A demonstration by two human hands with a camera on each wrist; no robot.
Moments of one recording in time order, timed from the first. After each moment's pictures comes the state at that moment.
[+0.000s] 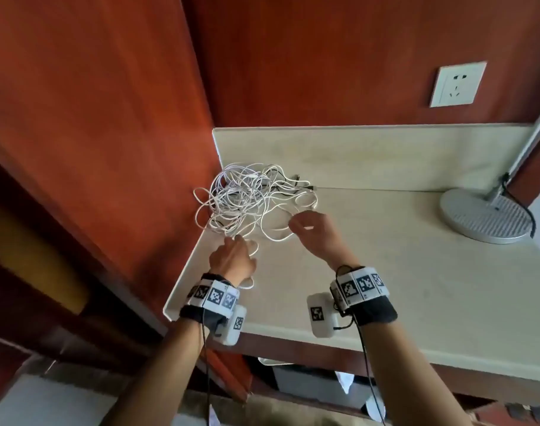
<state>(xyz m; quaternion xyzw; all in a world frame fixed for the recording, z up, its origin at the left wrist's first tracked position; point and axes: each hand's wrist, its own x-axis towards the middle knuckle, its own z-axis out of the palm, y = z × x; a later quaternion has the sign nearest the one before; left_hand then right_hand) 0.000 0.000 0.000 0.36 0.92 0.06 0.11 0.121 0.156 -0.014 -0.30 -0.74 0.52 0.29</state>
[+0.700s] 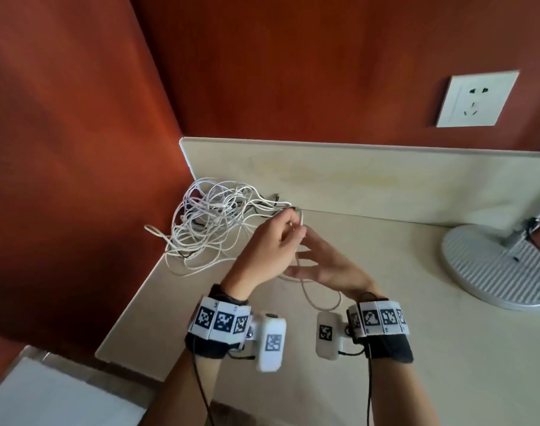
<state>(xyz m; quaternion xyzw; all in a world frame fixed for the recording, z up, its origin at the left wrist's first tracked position) 0.068 0.162 0.061 0.50 0.75 0.41 0.16 0.167 0.295 -0.022 -0.10 -0.74 0.66 0.09</state>
